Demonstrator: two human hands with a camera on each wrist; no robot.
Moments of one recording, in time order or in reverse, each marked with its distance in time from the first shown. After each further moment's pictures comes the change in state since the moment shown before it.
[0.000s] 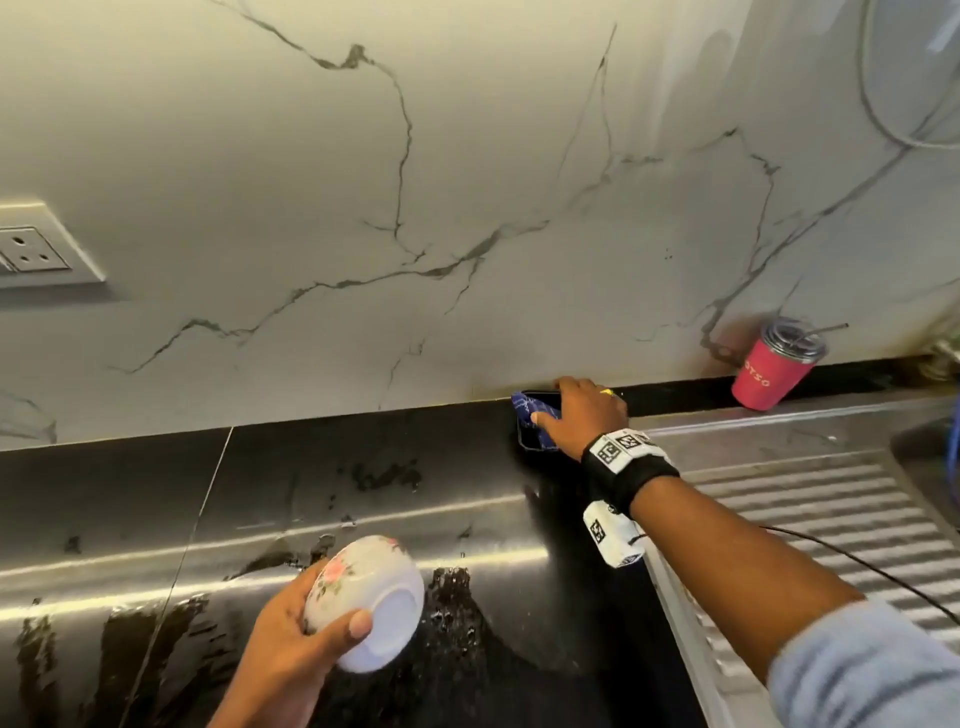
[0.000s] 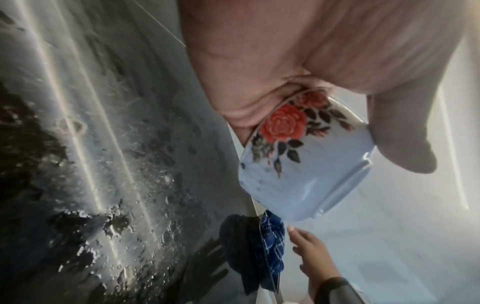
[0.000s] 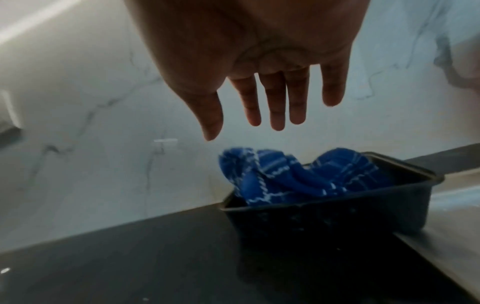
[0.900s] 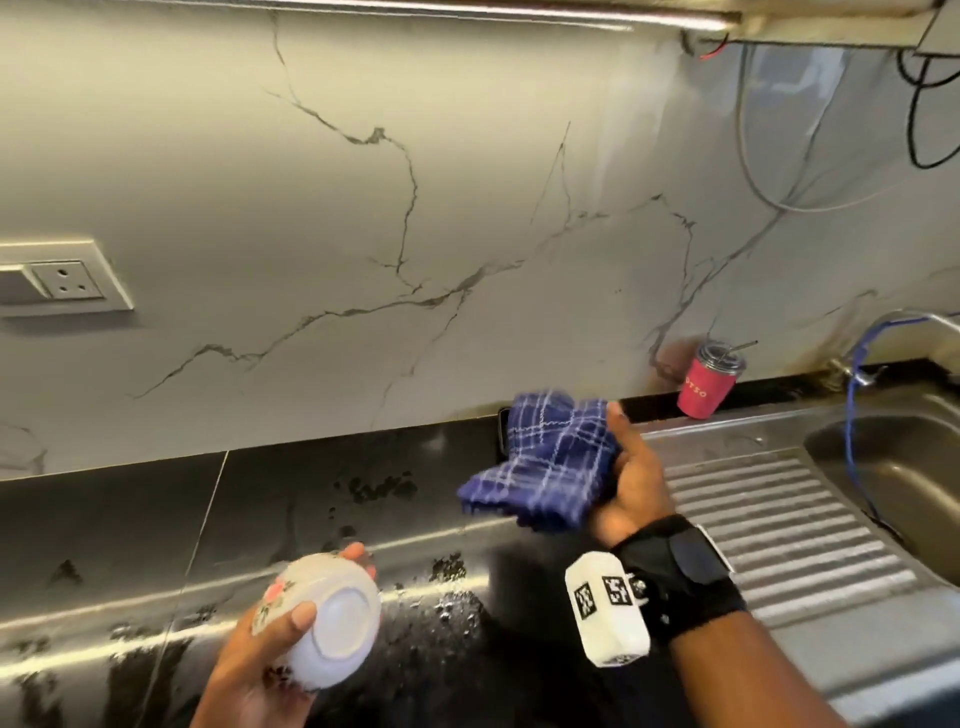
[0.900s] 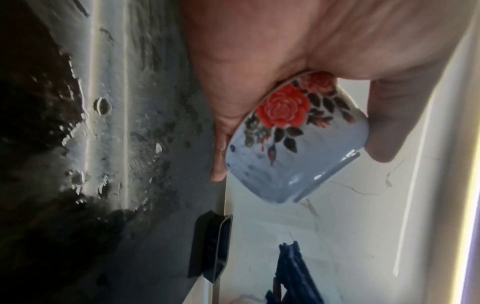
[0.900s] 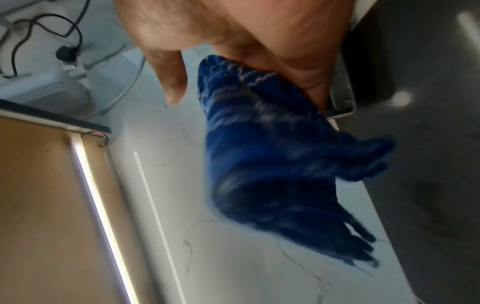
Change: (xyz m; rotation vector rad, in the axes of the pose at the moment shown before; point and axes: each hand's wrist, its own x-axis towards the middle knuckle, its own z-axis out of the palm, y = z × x) left_hand -0.052 0.012 -0.034 -0.362 -0.143 0.049; right_hand -0.171 -0.029 -0.061 2.122 -0.127 0.343
